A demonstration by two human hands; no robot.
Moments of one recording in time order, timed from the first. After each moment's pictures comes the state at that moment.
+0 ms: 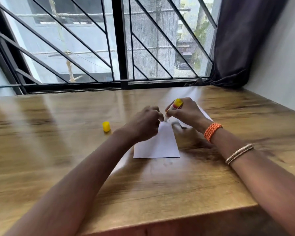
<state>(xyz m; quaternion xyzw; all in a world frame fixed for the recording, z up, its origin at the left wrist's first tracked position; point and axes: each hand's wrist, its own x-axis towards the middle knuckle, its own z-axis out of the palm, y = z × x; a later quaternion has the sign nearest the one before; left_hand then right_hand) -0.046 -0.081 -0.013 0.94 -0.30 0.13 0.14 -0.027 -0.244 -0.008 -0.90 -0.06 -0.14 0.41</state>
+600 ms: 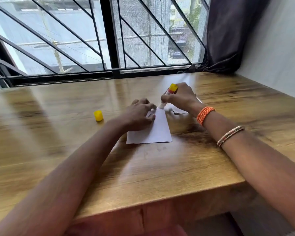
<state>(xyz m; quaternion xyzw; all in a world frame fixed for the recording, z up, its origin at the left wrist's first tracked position) -0.037 -0.081 -0.028 0.96 -0.25 0.04 0.13 -0.034 -0.245 -0.004 -0.90 0.00 -0.15 0.40</state>
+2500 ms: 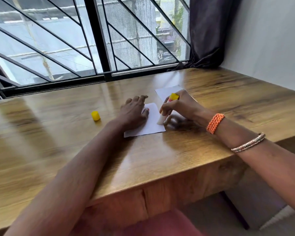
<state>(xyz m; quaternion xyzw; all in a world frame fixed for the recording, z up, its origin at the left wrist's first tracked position) -0.044 -0.085 -0.036 0.96 -0.23 0.09 0.14 -0.093 -0.257 -0.020 -0.83 -0.11 -0.08 0.54</state>
